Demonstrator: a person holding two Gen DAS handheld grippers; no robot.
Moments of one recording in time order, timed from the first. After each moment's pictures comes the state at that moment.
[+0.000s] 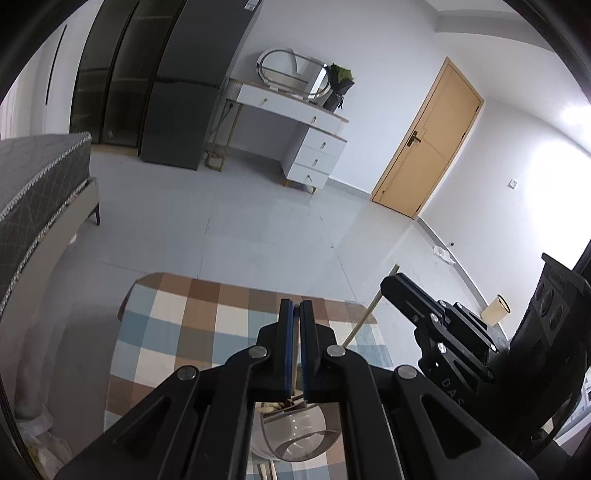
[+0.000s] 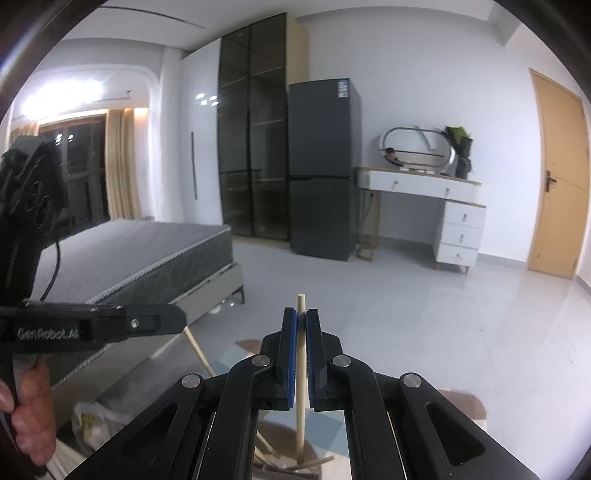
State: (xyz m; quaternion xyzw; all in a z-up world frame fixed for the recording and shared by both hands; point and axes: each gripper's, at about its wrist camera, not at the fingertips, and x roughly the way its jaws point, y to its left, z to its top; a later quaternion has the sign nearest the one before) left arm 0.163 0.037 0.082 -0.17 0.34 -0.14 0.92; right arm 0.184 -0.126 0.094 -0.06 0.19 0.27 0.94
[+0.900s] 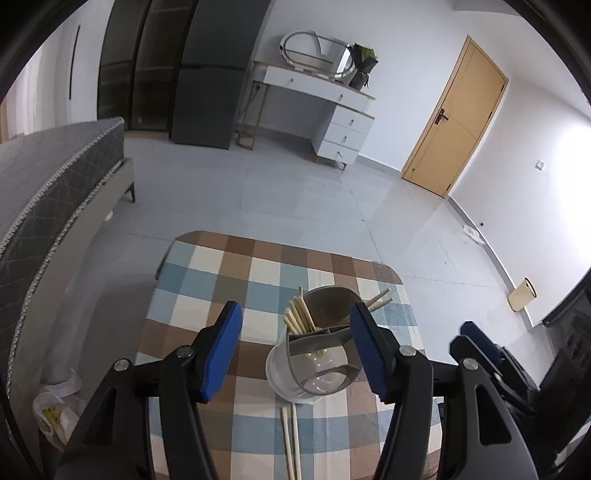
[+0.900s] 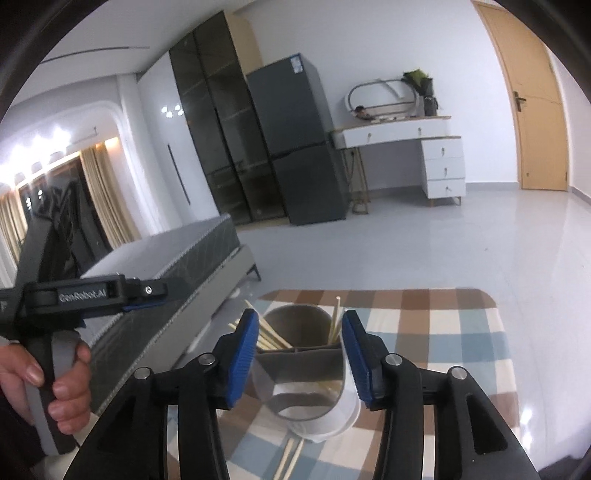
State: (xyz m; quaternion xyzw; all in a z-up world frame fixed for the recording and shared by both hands) left arm 0.101 0.030 0.096 -0.14 0.38 -0.07 0.91; right arm 0.092 -0.199 0.083 0.07 0.25 0.24 0.93
